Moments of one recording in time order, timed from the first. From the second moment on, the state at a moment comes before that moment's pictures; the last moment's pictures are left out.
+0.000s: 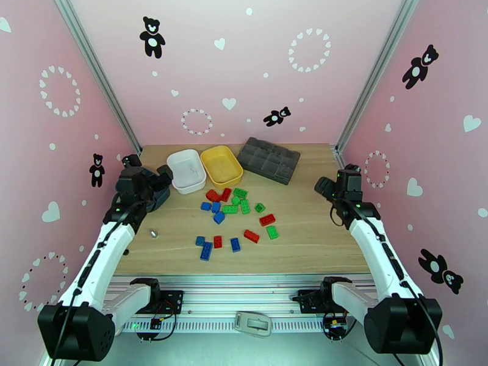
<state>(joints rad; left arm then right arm) -0.03 1.06 0.94 -0.38 -0.06 -0.59 -0.03 1.09 0.91 -0.62 0.05 0.52</state>
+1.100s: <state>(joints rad) -0.24 1.08 0.75 -0.69 0.32 -0.88 0.71 1.67 1.13 -1.02 0.01 0.65</state>
